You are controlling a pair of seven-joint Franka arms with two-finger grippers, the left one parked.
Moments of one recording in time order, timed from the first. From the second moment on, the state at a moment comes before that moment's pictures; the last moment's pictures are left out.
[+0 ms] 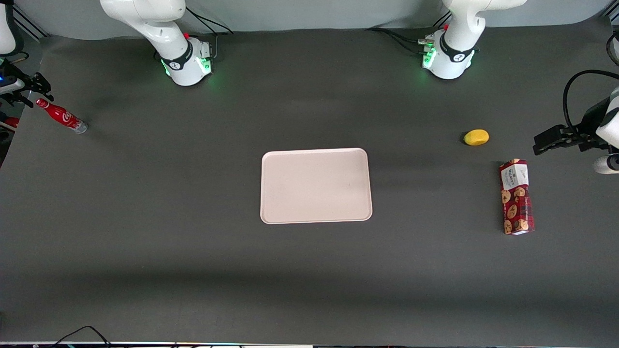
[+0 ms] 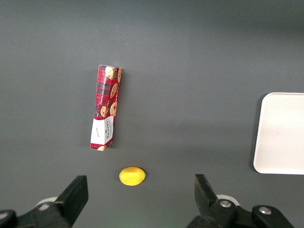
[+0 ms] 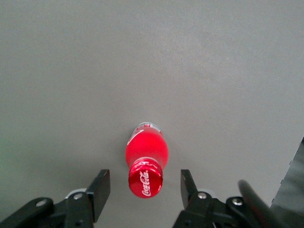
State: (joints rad) arm -0.05 -0.24 -1.04 -2.49 -0.22 2.42 -1.32
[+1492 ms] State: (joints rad) arm -0.05 -0.25 -0.78 -2.25 -0.21 2.04 -1.26
